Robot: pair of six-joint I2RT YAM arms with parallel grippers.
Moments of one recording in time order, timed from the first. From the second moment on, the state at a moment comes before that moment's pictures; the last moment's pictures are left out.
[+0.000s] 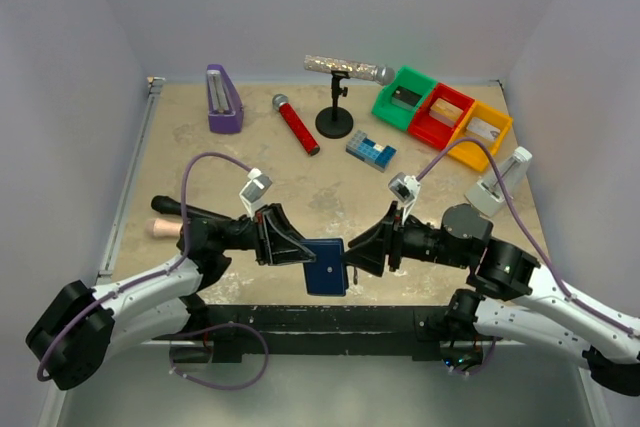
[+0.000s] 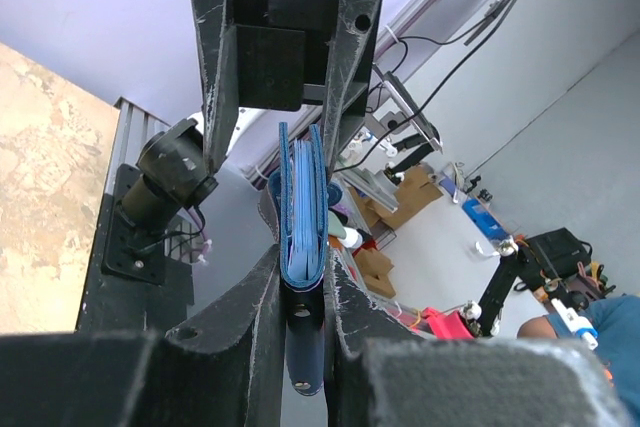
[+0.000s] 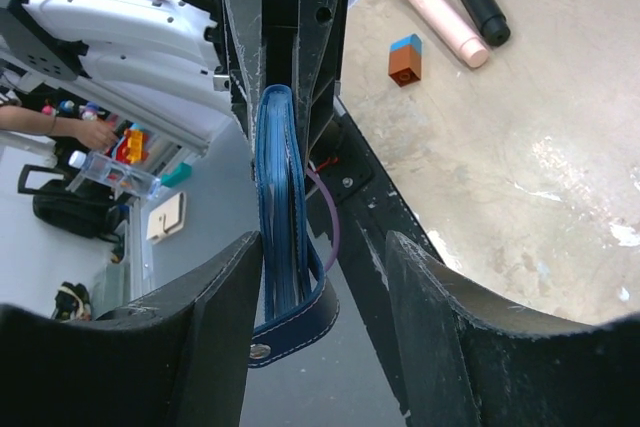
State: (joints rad) left arm -0.71 0.98 0.28 1.22 0.88 -1.23; right arm 1.03 0.63 0.77 -0.30 -0.23 0.65
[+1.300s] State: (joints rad) left arm -0.71 0.93 0.28 1.26 0.92 -1.22; right arm 1.02 0.71 0.78 -0.24 -0.36 0.69
